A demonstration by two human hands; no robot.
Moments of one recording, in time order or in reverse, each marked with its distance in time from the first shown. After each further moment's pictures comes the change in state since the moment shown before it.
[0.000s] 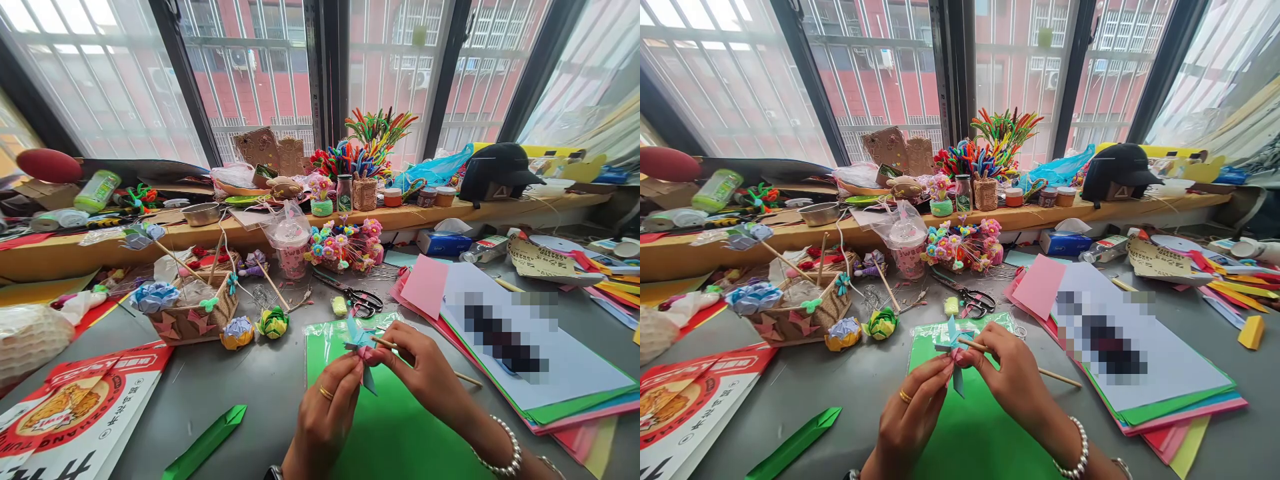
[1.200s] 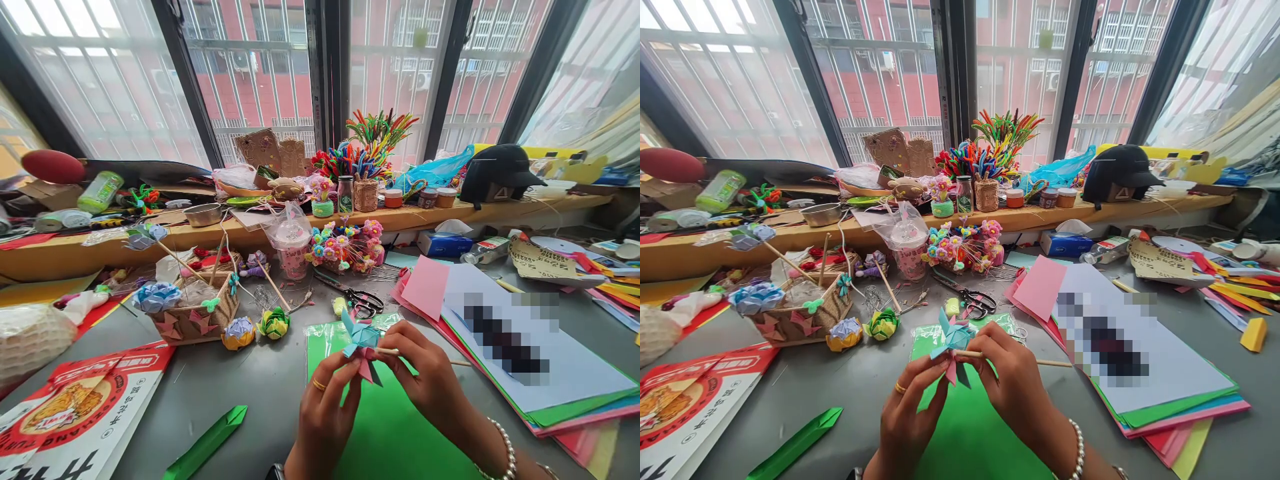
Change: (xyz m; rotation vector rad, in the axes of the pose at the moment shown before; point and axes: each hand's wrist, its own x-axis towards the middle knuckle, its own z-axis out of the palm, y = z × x) left_hand -0.005 0.001 0.000 -0.089 0.026 -0.215; right_hand -0.003 0.001 0.004 -0.103 0.168 -0.298
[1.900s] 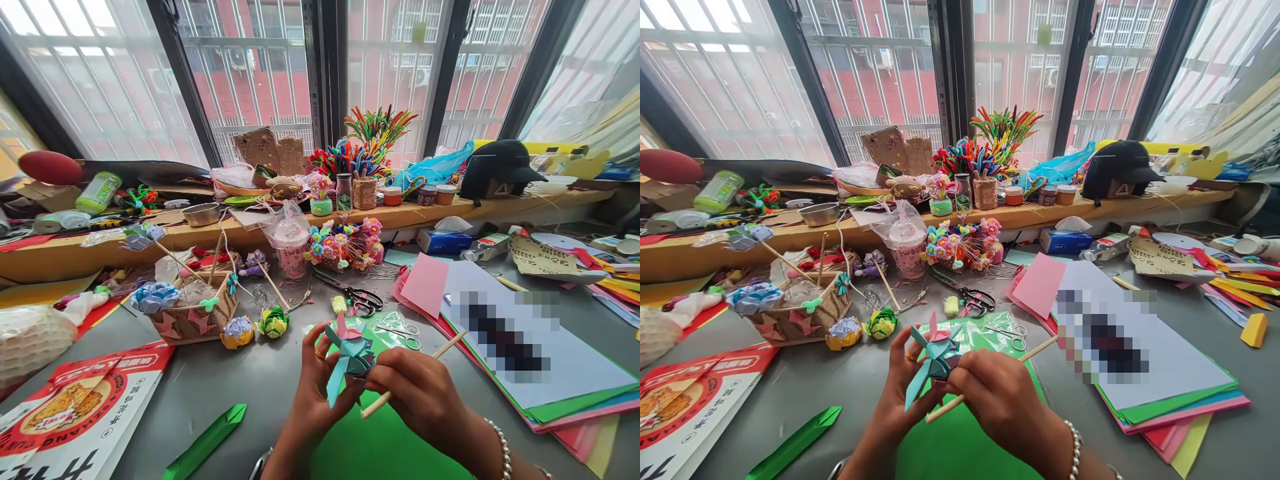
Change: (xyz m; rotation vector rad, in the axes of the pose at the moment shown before) left_hand 0.021 0.009 -0.006 -1.118 -0.126 -0.740; right_hand -0.007 -0.013 -0.001 -0.174 -0.033 -0.327
